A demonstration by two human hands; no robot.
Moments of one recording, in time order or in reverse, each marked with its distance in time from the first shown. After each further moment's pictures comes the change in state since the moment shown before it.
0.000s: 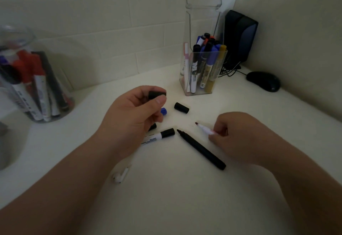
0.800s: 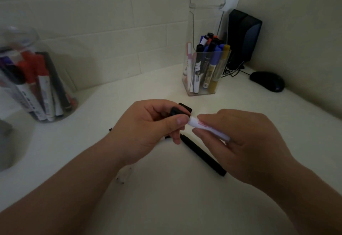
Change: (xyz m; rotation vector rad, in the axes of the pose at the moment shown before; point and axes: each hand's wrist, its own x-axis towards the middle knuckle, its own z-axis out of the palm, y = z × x) left_hand -0.009 -0.001 -0.002 0.204 -0.374 0.077; right_hand -0.030 -0.026 0.004 0.073 0.601 -0.616
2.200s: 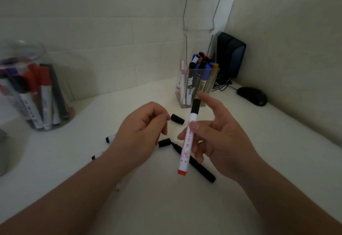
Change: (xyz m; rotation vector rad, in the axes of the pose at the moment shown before) left_hand -0.004 0.002 0.009 0.356 0.299 0.065; right_hand 0.020 -0.009 0.008 1.268 -0.071 0.734
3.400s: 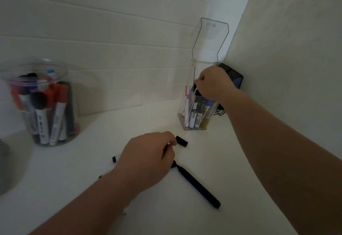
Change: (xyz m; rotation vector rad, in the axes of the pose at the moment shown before) left_hand 0.007 -0.016 -0.013 0.644 0.037 0.273; right_hand 0.195 -0.081 -0.029 -1.581 0.347 -0.224
